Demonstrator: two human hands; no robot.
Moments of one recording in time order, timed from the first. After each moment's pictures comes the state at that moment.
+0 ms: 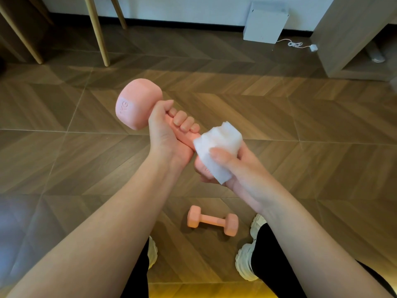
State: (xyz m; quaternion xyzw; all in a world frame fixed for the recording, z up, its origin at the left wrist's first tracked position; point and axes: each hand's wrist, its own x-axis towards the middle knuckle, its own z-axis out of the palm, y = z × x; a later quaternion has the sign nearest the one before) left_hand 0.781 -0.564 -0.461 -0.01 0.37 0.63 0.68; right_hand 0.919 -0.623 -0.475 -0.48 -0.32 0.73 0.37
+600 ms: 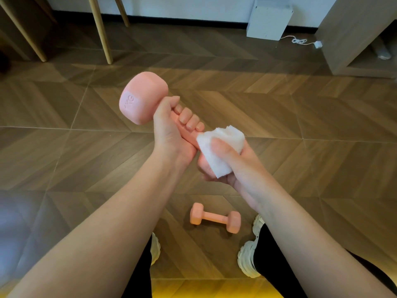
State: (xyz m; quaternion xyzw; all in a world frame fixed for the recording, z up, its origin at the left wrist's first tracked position) left_hand 0.782 -0.568 -0.459 0.01 0.38 0.62 0.68; right_hand 0.910 -0.622 -0.481 -0.52 -0.35 0.69 0.36
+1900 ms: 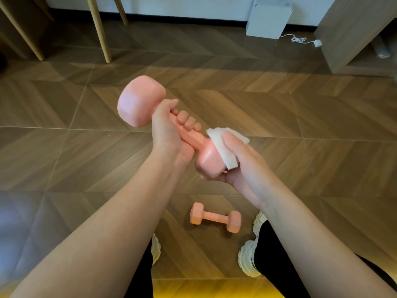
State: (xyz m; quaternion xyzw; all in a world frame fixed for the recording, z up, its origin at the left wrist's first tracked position) left_hand 0.777 -0.564 -0.465 -0.02 0.41 0.62 0.67; right_hand 0.912 -0.618 -0.484 -0.51 -0.31 0.72 0.36
